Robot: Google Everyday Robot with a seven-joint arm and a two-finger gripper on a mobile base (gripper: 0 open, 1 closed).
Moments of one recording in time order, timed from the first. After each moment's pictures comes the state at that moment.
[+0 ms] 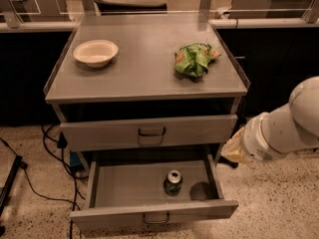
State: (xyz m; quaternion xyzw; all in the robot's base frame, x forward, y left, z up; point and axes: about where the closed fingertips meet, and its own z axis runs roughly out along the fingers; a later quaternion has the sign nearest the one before) arm 0.445 -0.187 0.767 -0.53 0.81 0.04 0.23
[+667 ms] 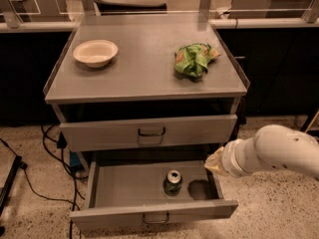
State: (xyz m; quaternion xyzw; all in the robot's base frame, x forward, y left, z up) arm 0.490 -0.172 0.636 -0.54 0.80 0.06 0.27
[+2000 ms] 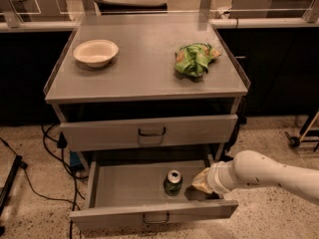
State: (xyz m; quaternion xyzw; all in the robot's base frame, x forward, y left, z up) arm 0.500 -0.150 0.493 -0.52 0.81 0.13 0.26
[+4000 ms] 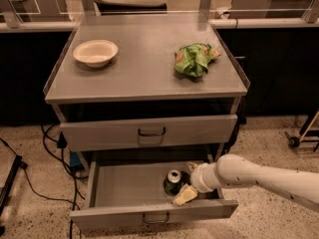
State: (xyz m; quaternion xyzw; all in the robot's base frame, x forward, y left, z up) arm 0.530 -0.098 0.439 -0.52 0.78 0.17 0.29
